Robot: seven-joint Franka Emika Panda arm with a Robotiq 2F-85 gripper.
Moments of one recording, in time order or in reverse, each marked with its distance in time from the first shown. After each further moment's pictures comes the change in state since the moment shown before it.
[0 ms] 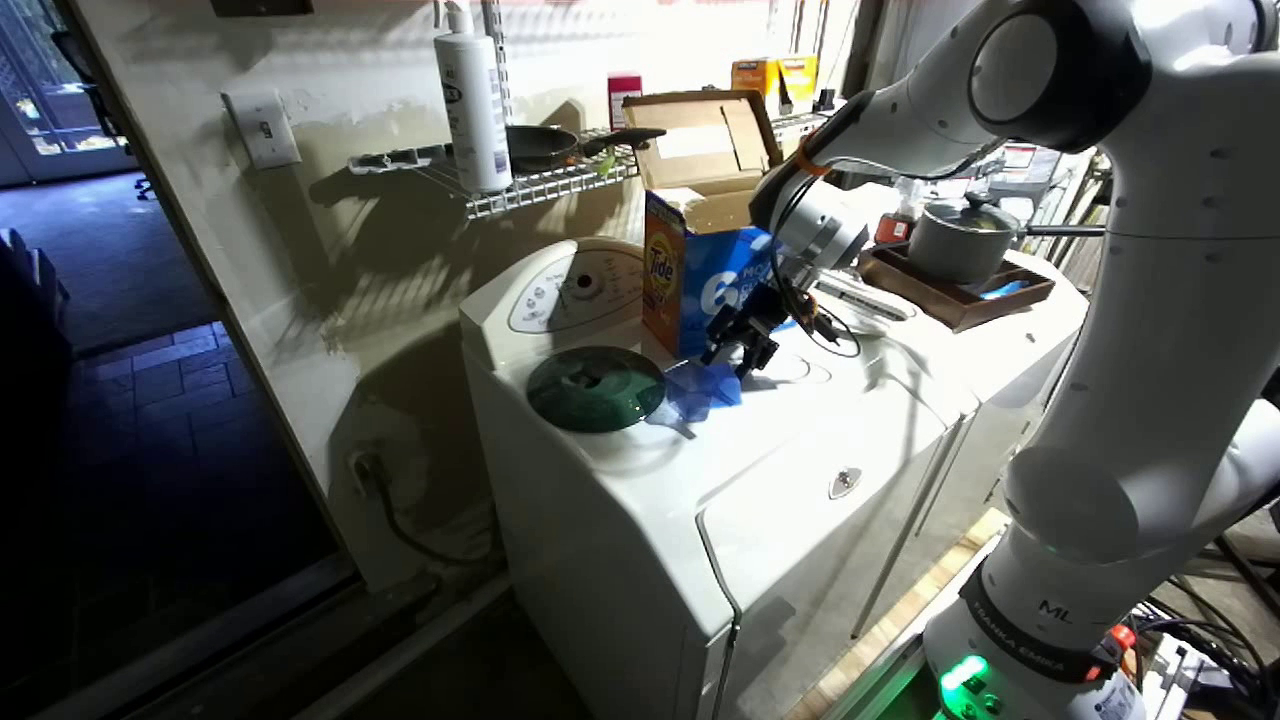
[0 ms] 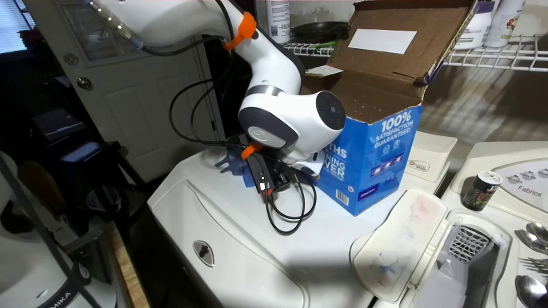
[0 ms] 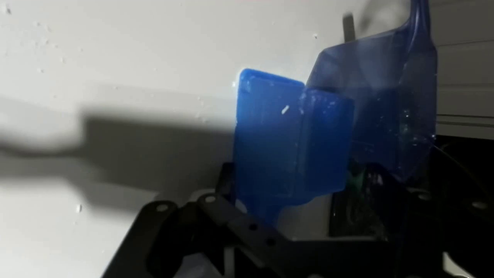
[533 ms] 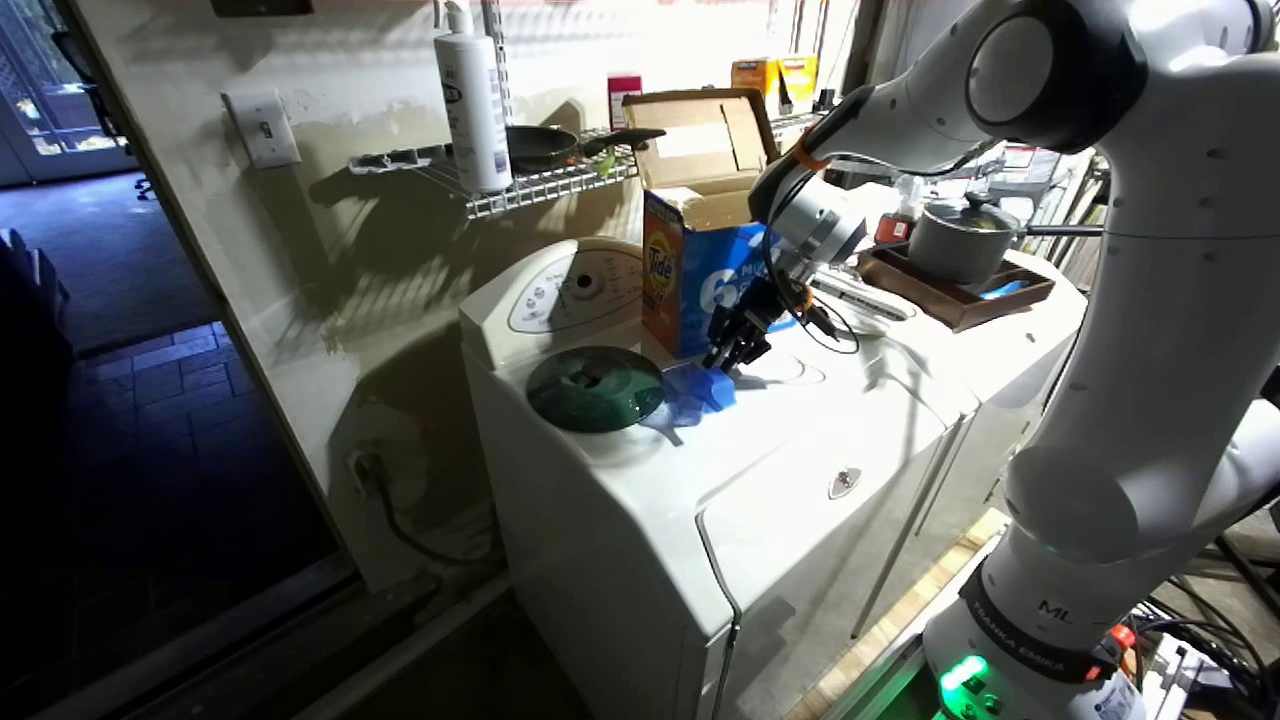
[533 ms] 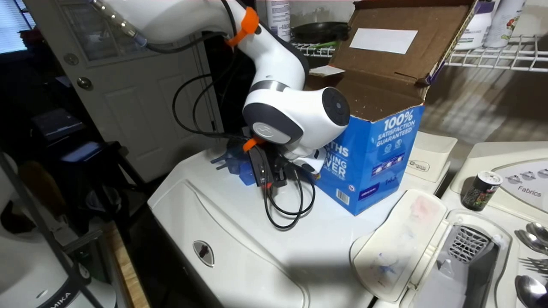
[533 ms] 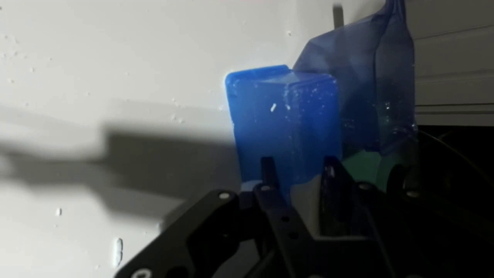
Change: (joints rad) arm -0.003 0.006 -0.001 0.033 -0.001 -0.049 0.085
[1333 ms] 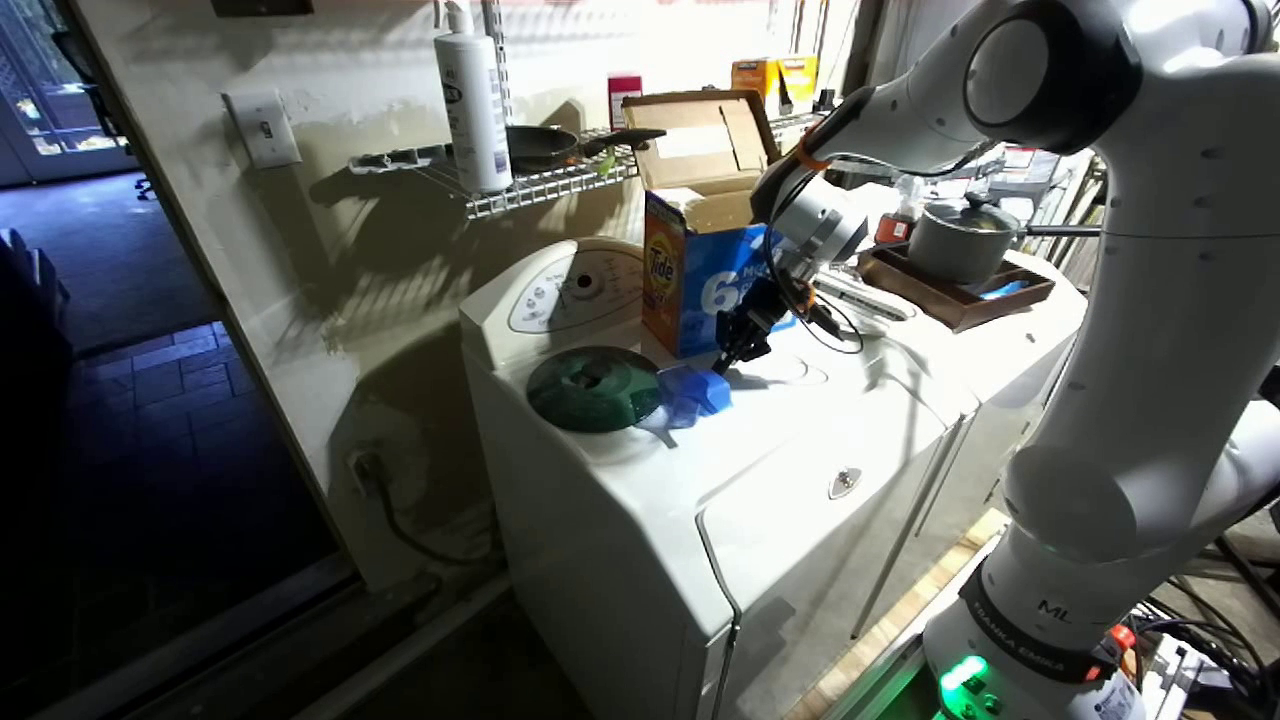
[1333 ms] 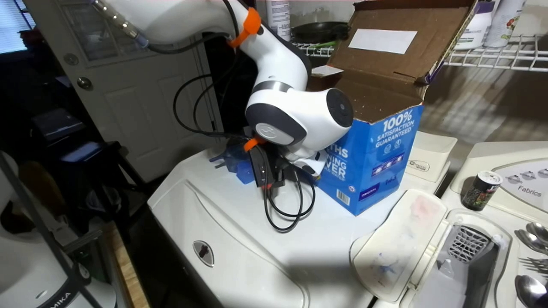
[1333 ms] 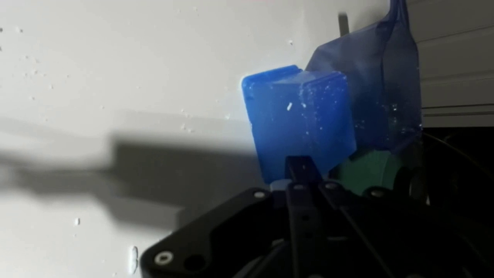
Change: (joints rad) arm -0.008 0.008 -0.005 0.010 -0.023 -0.028 0.031
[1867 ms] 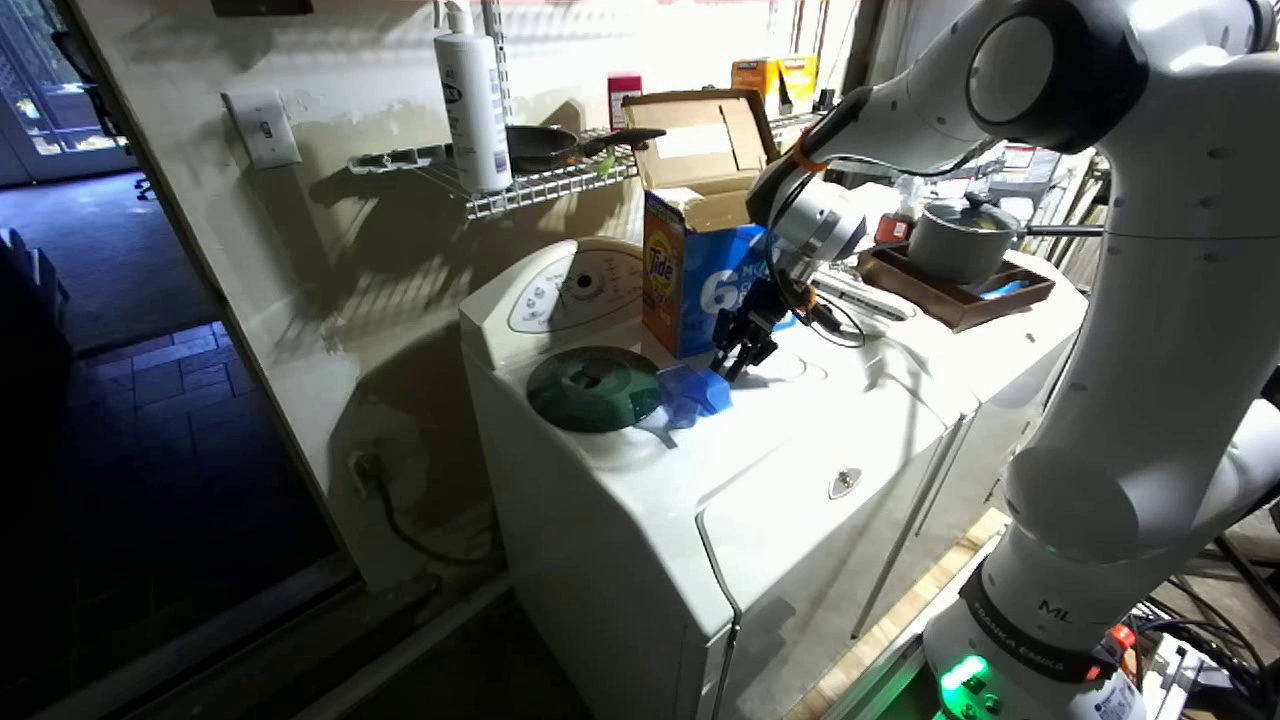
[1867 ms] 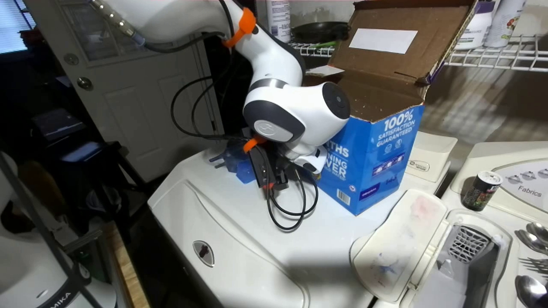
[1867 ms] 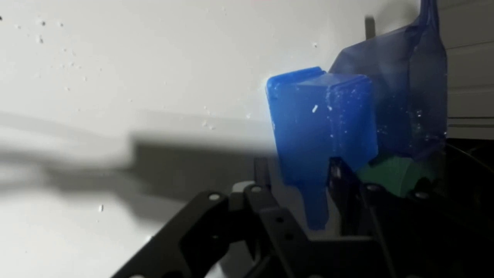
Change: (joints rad) arm 0.014 -0.013 0.002 -0.011 -0.062 0.045 0.002
